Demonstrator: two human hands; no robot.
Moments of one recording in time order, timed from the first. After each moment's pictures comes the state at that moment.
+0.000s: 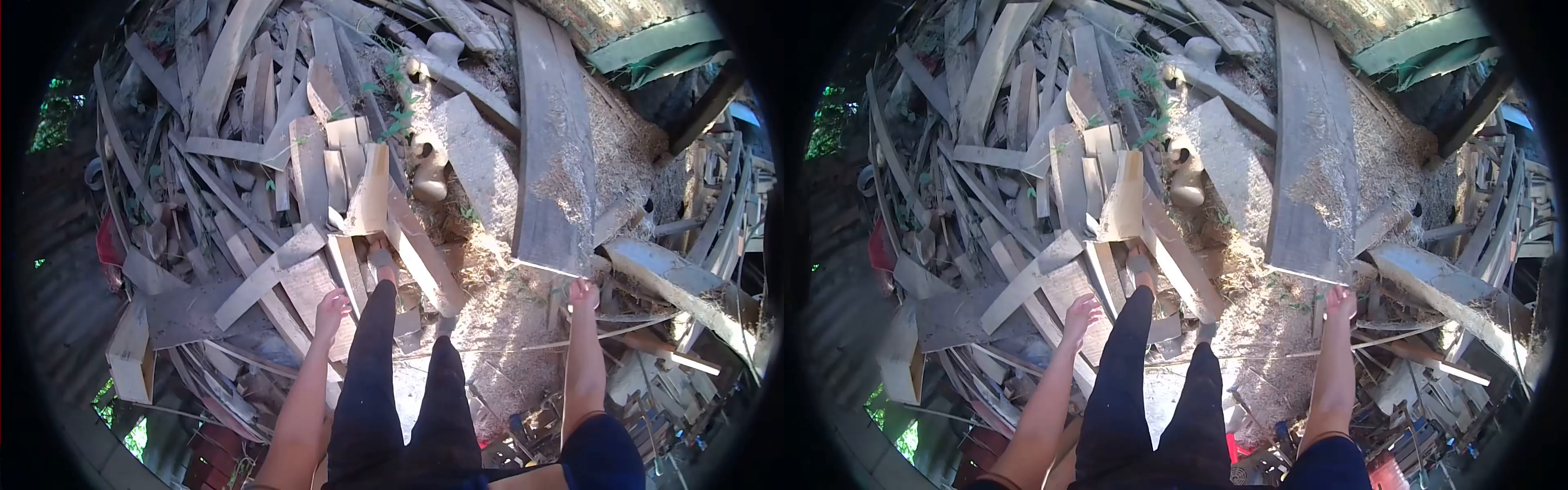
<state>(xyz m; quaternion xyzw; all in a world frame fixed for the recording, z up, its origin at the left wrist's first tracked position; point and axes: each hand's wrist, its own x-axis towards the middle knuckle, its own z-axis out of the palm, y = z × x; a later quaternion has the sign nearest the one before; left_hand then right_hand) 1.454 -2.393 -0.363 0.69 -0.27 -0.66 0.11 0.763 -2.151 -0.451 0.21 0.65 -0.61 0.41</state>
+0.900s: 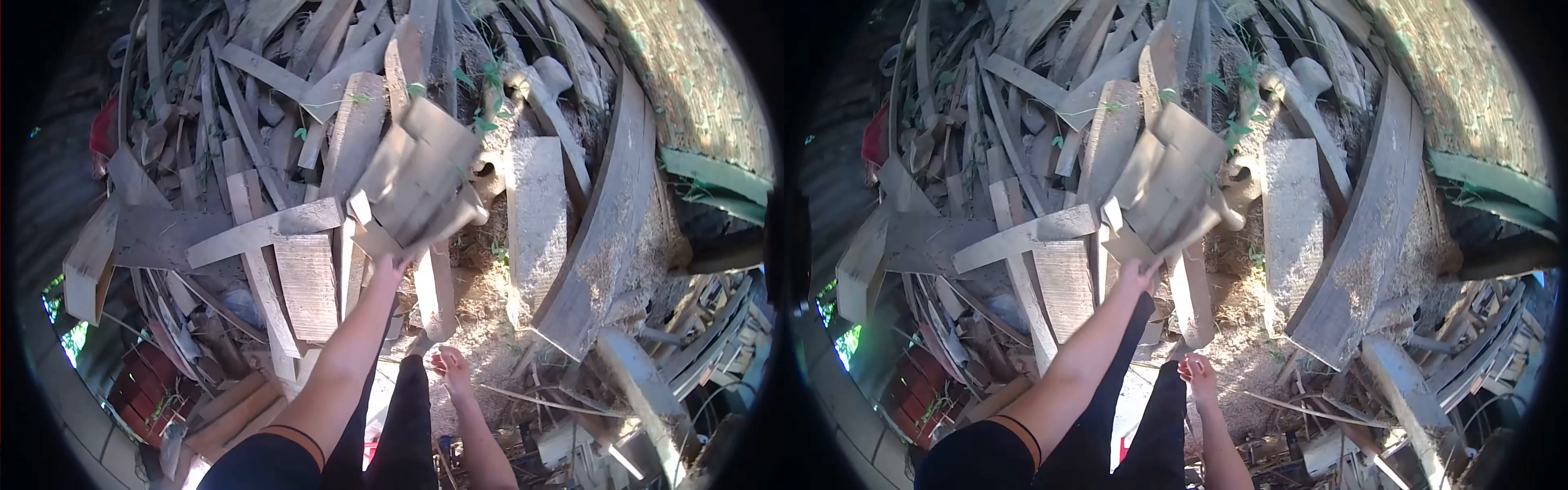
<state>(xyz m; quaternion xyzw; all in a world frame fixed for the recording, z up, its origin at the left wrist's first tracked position) 1.333 -2.475 -0.538 0.64 0.36 -0.54 0.42 1.156 -2.285 -0.356 0.02 0.71 -0.18 0.68</state>
